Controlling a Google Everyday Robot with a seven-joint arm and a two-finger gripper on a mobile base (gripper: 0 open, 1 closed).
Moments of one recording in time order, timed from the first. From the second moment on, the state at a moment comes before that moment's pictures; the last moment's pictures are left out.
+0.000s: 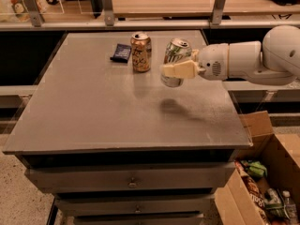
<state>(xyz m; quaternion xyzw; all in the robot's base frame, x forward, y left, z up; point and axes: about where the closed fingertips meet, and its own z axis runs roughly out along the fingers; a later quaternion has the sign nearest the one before) 0.599 -0.064 0.904 -0.41 0.68 0.39 0.46</state>
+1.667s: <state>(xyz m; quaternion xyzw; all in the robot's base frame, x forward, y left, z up) 0.654 -0.058 0.905 -0.40 0.69 0.26 0.54</state>
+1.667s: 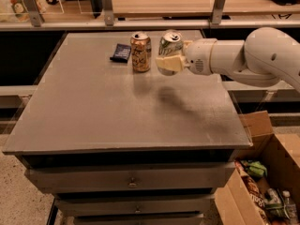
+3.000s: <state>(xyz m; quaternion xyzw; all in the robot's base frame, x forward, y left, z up) 0.672 -0.039 0.867 -0.43 0.70 0.26 0.50</state>
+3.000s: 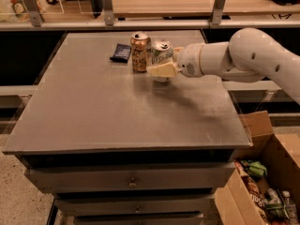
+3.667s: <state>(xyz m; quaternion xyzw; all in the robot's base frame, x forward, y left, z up) 0.672 -0.032 0.872 -0.42 0.70 0.28 0.51</state>
